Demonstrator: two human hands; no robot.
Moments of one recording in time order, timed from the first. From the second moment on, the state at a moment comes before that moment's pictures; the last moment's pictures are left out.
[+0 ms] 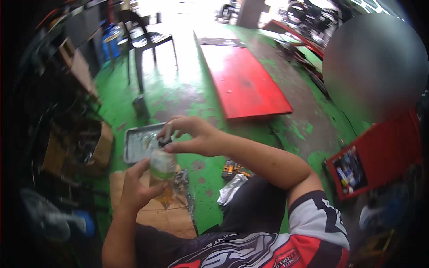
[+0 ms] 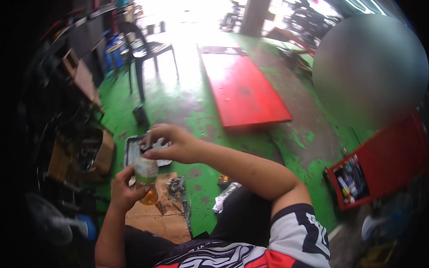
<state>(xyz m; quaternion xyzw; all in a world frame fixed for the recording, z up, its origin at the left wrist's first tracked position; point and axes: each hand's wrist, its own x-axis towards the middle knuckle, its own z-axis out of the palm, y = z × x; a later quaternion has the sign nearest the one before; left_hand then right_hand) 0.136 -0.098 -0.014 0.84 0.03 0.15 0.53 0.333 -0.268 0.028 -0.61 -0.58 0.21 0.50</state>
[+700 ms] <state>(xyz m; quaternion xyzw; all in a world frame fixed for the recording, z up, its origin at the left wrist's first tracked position) 0.262 -0.220 -0.042 0.91 -0.08 0.24 0.33 0.325 -0.424 0.033 -0.77 -0.26 -0.22 0.53</state>
